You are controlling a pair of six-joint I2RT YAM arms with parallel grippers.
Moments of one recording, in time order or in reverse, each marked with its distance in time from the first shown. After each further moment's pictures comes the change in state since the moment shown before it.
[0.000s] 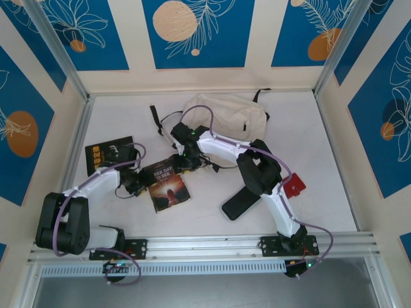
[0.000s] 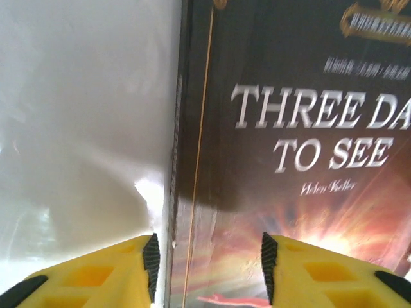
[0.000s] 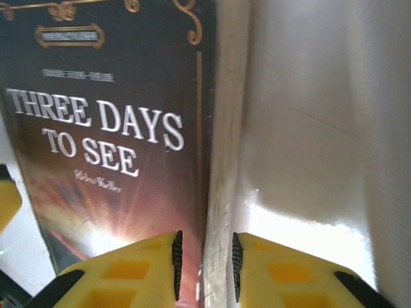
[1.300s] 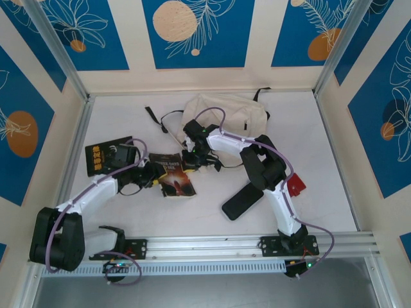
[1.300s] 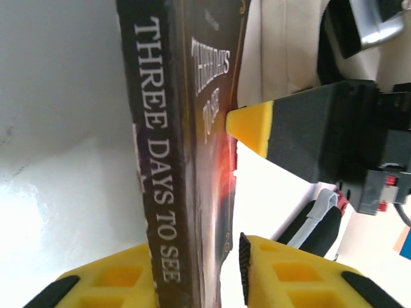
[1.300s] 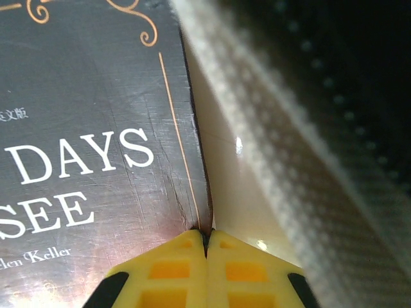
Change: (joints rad) left arm -0.028 -0.108 -0.032 0.240 0.280 -0.115; right arm -0.093 -0.013 -0.110 0.106 -0.157 0.081
